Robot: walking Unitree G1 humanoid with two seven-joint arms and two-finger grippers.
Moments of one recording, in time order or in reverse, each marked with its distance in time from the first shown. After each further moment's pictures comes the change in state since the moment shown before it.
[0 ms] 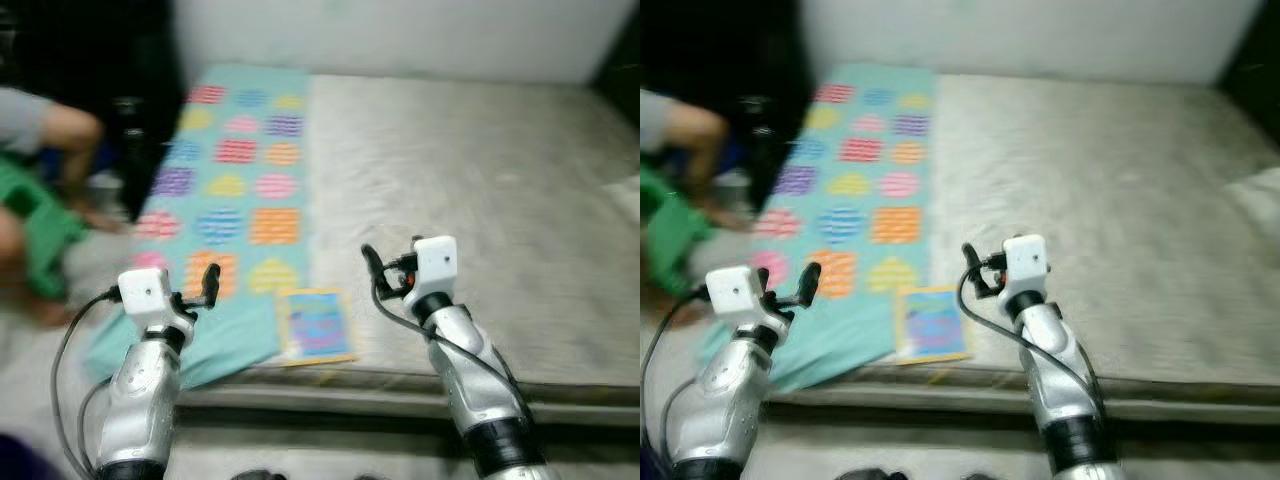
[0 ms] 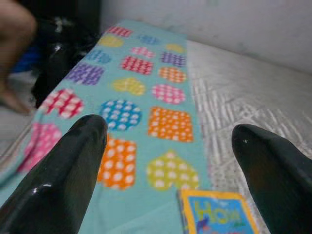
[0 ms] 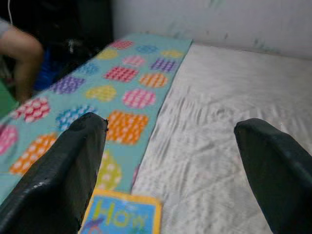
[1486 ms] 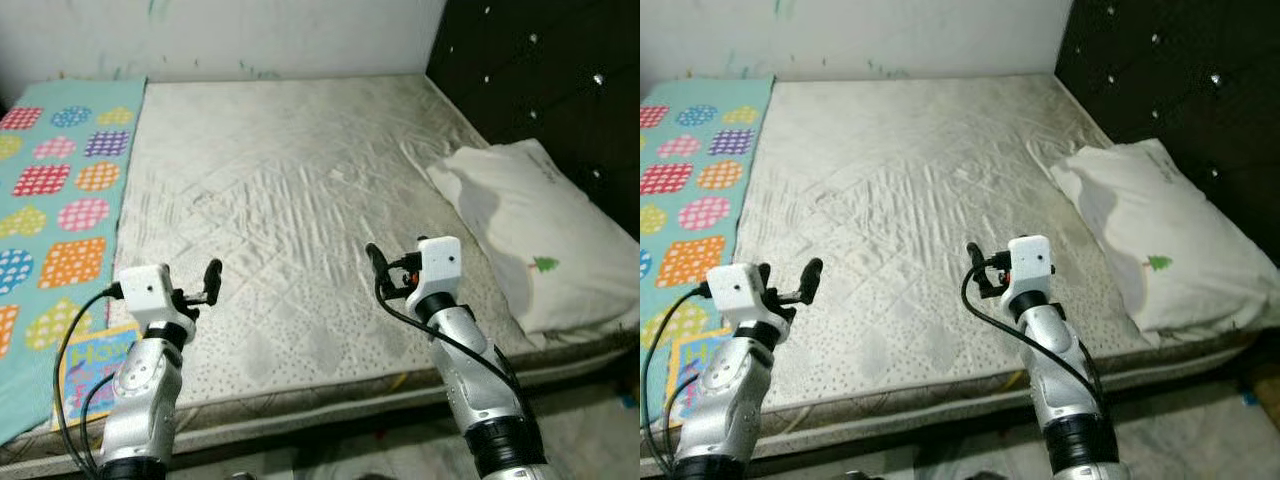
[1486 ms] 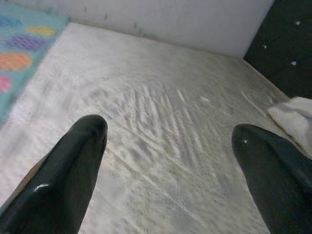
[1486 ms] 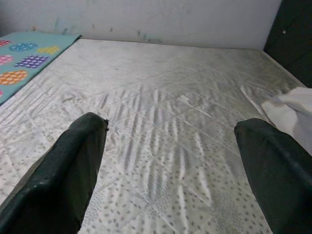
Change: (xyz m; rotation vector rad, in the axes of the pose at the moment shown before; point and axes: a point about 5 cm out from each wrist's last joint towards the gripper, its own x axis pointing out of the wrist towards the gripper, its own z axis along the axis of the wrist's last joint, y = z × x) left arm 0.001 -0.003 0.001 -0.006 -0.011 -0.005; right arm 0.000 -0.003 0.001 -0.002 -0.007 -0.020
